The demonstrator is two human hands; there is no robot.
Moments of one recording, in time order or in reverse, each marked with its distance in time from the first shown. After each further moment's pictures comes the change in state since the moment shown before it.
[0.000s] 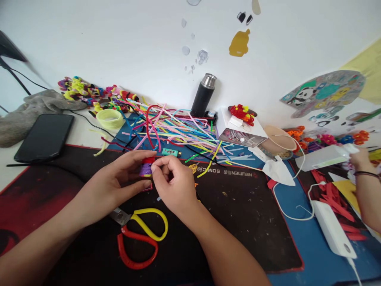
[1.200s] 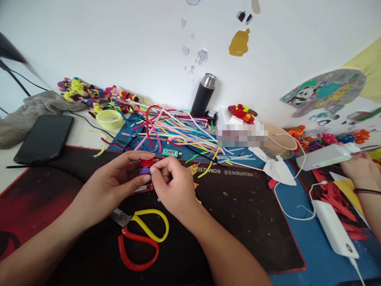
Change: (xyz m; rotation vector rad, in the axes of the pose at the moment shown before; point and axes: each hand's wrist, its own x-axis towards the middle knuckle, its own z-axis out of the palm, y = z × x) left_hand 0.001 0.008 0.005 -0.162 0.021 -0.127; right_hand -0.001 0.000 0.003 -0.002 0.011 0.003
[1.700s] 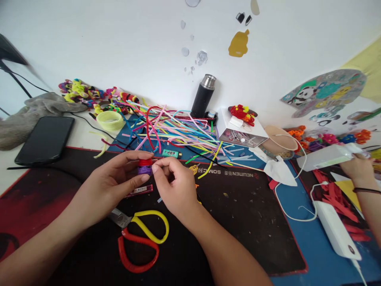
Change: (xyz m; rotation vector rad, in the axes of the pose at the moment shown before) left_hand 0.002 0.002 -0.001 0.016 0.026 0.021; right_hand 0.001 0.001 -0.002 0.060 0.011 0.048
